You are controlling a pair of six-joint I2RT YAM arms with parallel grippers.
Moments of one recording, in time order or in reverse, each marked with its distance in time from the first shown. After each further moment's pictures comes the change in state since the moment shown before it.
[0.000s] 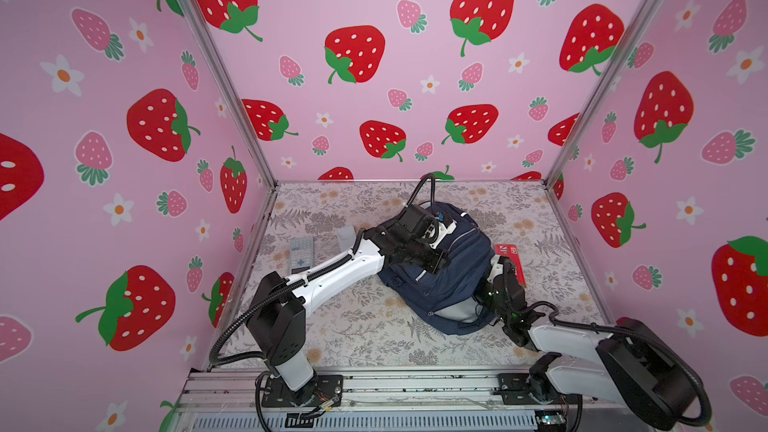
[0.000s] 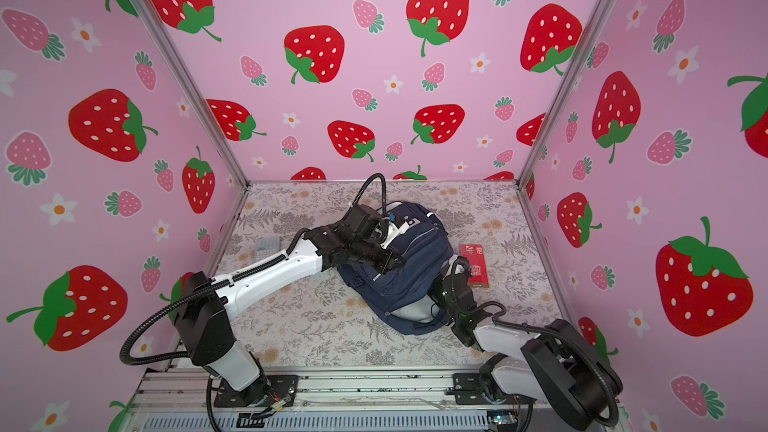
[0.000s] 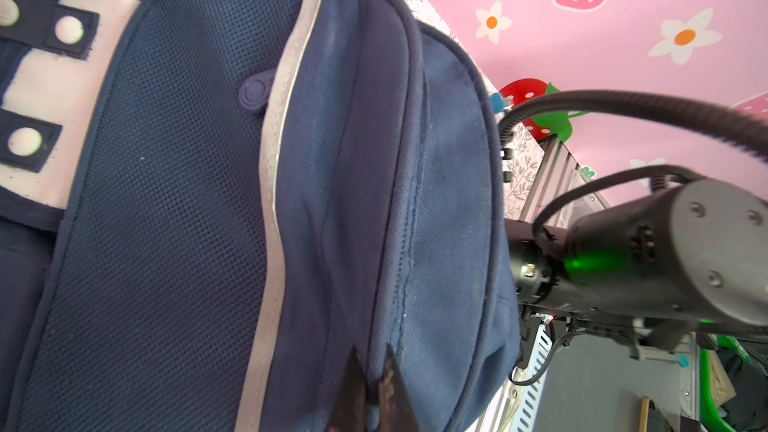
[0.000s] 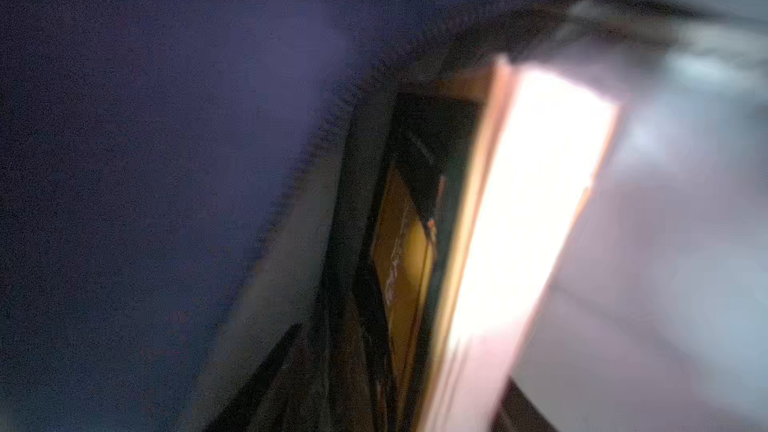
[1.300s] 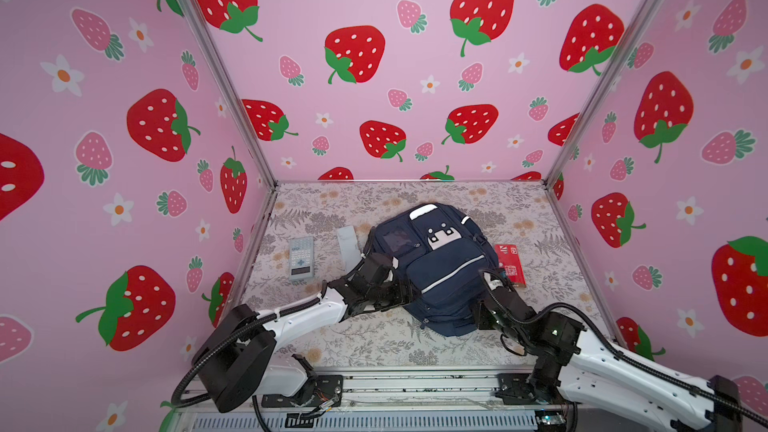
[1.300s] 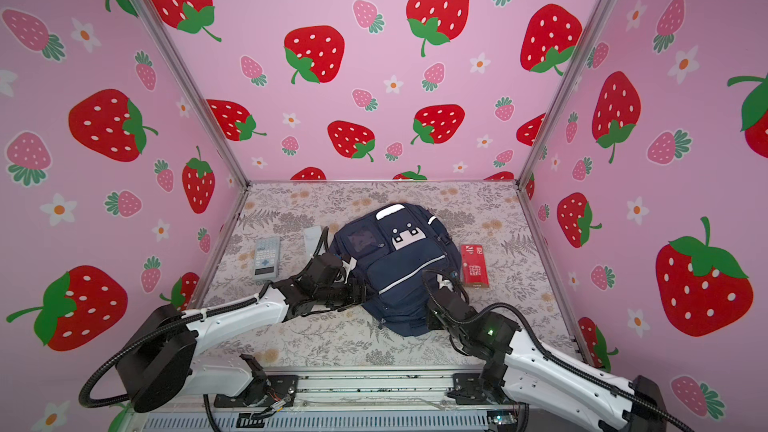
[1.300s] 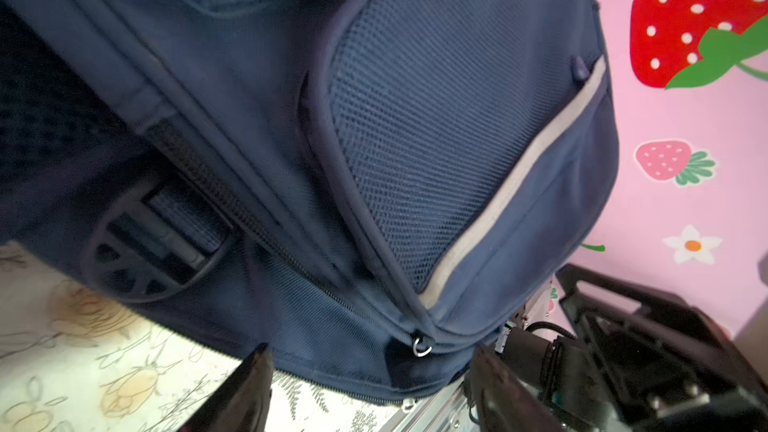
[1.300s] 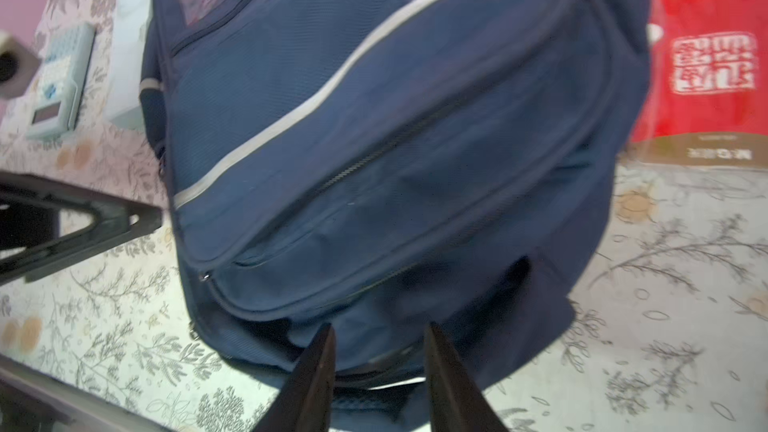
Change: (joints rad) left arm 0.073 -0.293 -0.748 0.475 -0.049 -0.736; right arm 0.464 -0.328 0.354 -1.222 0.314 -0.395
